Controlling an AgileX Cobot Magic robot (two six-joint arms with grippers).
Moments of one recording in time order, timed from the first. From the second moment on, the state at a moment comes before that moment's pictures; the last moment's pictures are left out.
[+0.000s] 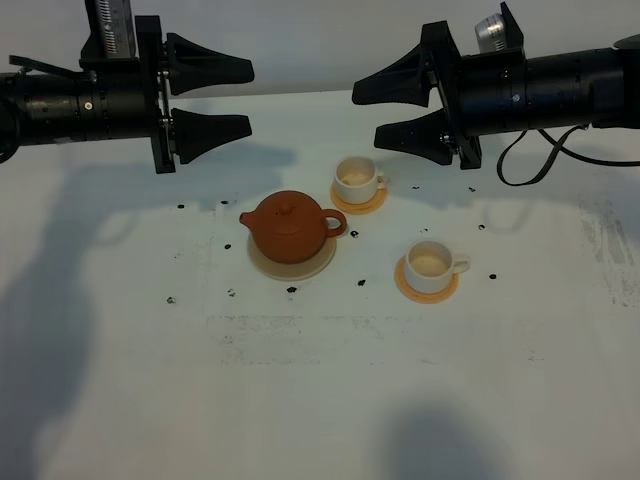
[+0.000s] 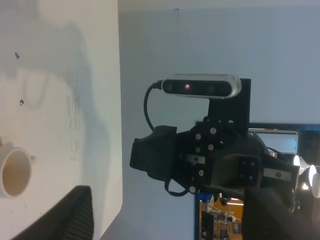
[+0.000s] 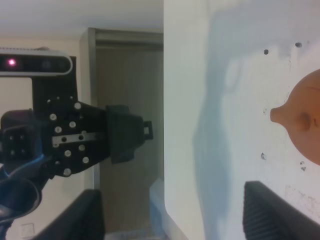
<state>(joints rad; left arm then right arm) 0.00 1.98 -1.33 -1.57 1.15 0.62 0.13 1.95 -1.35 1.53 1.07 -0.58</state>
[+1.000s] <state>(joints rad) 0.00 1.95 -1.37 -1.52 1.12 0.93 0.12 1.94 -1.37 1.43 1.01 -0.77</state>
